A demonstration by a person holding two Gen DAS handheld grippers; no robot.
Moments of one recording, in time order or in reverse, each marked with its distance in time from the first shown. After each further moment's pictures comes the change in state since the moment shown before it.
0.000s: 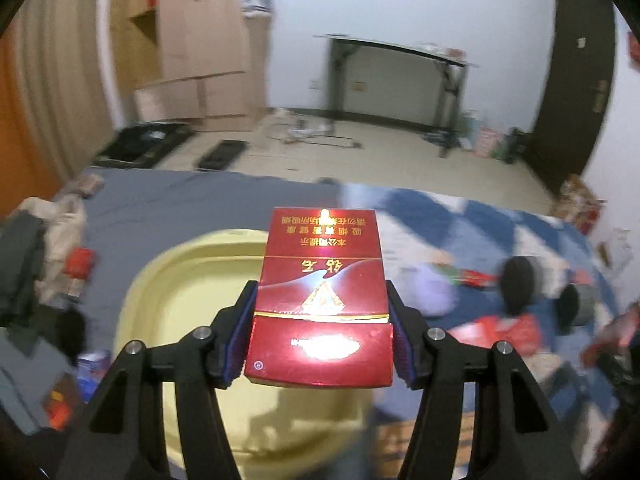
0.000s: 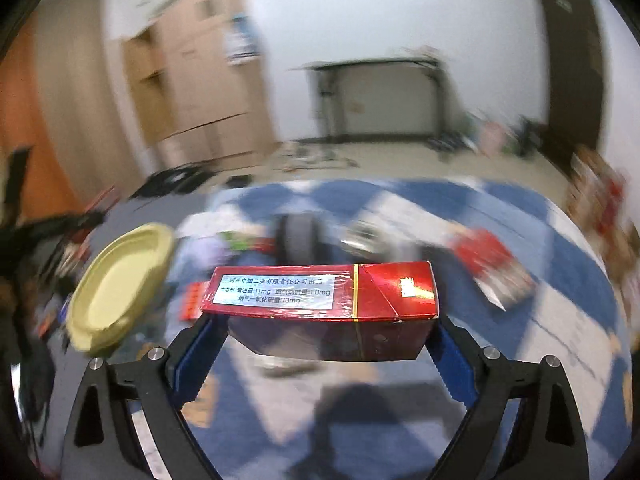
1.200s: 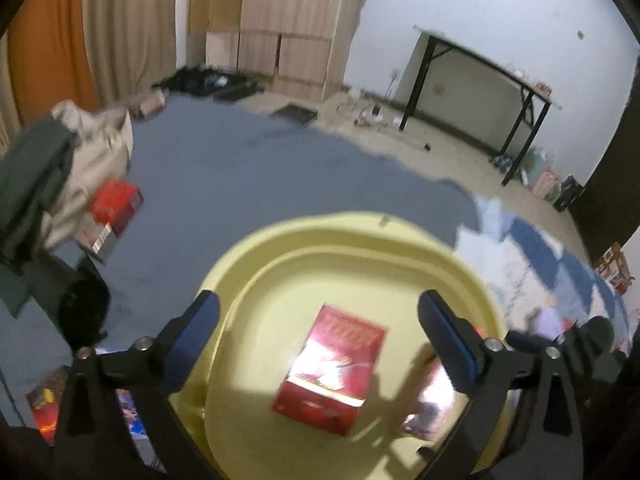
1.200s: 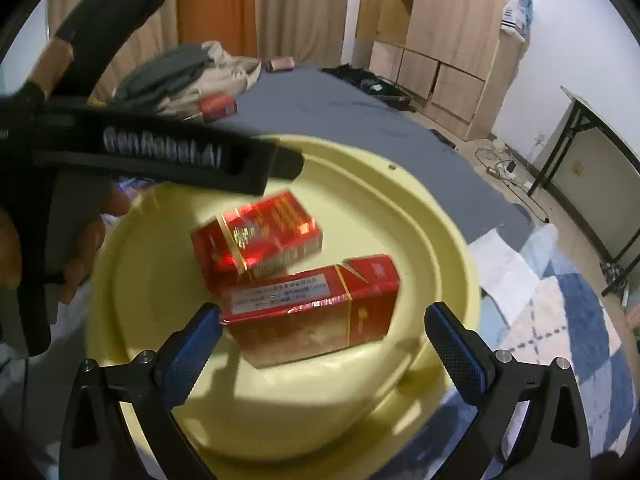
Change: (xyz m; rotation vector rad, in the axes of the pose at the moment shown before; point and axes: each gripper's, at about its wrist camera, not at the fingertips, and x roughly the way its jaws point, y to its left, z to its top) left arm 0.060 0.113 -0.010 -0.273 0.053 0.059; right arm 0.233 0.284 0.061 -0.660 0.217 0.400
